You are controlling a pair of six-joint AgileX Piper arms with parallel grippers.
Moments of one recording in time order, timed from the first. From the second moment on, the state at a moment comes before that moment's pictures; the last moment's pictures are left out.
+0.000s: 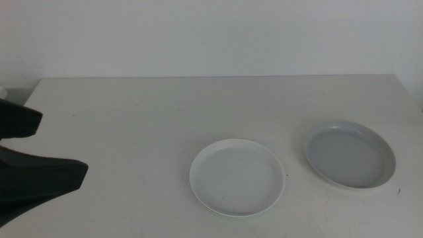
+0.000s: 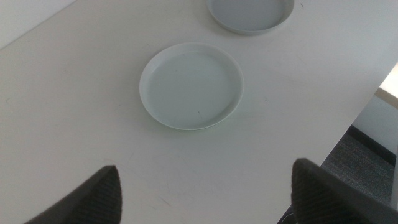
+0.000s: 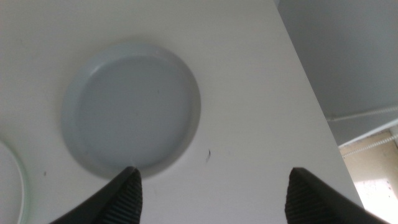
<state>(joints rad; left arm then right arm) -0.43 0.78 -1.16 -0.34 1.17 0.37 -0.07 1.05 -1.04 -0.09 0.99 0.29</state>
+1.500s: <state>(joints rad) -0.43 0.78 -1.16 -0.34 1.17 0.37 -0.07 2.08 -1.46 -0.04 0.99 0.12</state>
